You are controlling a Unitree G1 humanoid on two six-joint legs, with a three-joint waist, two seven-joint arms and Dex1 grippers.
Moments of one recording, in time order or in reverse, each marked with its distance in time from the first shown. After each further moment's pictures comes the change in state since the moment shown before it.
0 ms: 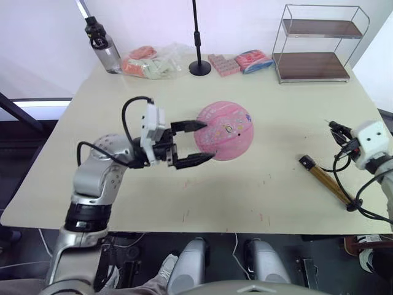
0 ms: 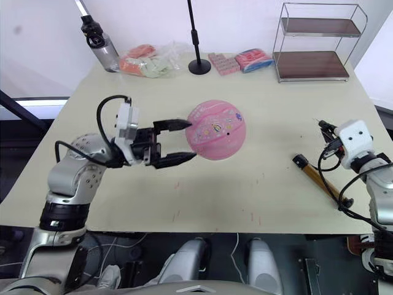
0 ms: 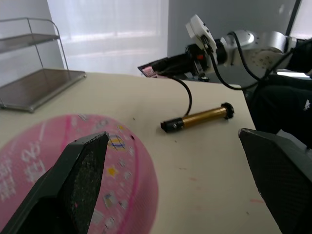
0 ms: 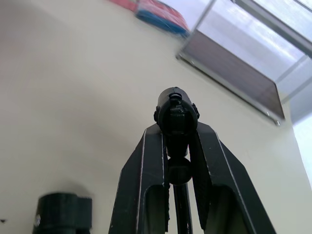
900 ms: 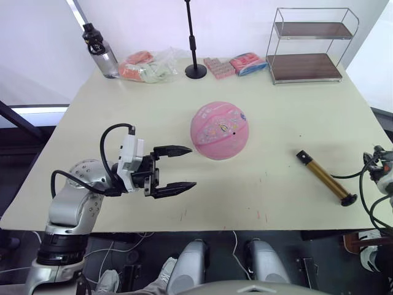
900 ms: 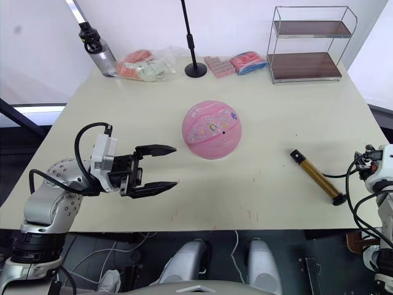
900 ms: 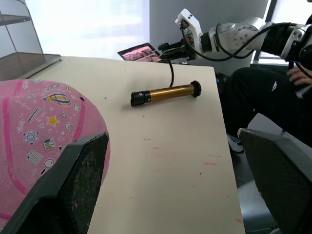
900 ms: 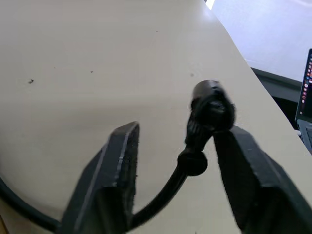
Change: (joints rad) left arm 0.221 0.064 0.080 -0.055 -0.041 -0.110 -0.069; right arm 0.114 0.102 -0.227 0.027 0.158 0.262 -0.205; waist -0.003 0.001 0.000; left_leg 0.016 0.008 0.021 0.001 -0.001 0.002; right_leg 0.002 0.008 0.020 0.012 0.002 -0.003
